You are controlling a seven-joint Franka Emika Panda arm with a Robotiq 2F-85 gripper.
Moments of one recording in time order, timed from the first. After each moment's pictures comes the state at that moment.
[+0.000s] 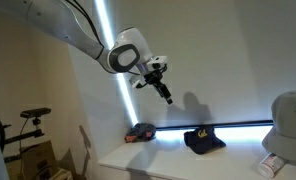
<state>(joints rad) -0.09 -0.13 -0.16 -2.38 0.32 2.71 0.26</state>
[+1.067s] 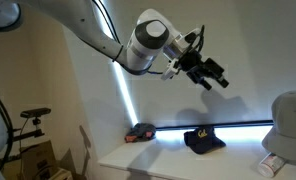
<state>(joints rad) -0.30 0.01 -0.29 -2.23 -0.36 2.76 0.43</state>
